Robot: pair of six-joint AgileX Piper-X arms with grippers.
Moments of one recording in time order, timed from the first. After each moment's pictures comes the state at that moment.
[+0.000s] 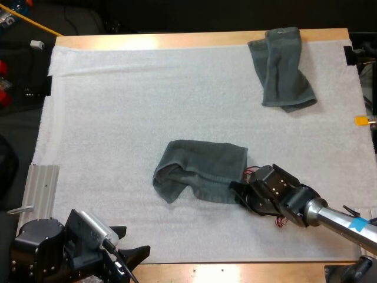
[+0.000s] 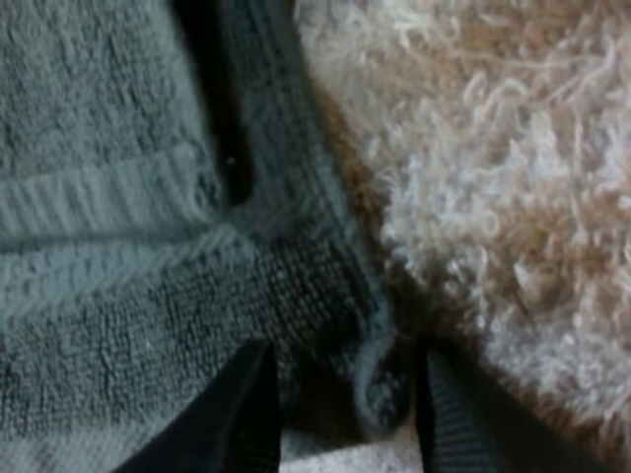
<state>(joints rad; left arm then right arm) -0.22 0.40 -0.97 1.53 0.62 -1.75 0.76 1.41 -0.54 0.29 -0.11 -0.65</state>
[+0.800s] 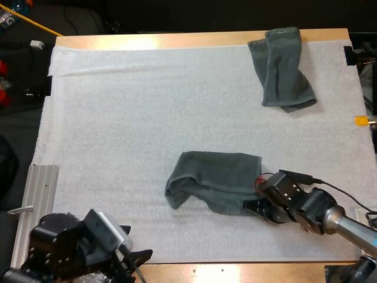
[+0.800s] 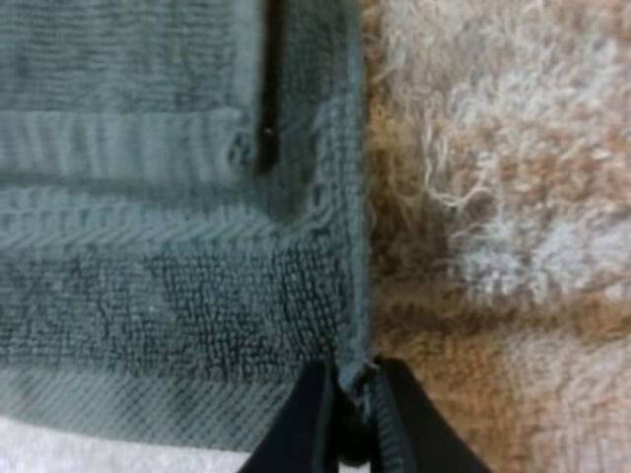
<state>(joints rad) -0.31 0.40 -0.82 1.48 0.54 -1.60 0.76 1.20 -0.54 0.66 -0.02 -1.00</state>
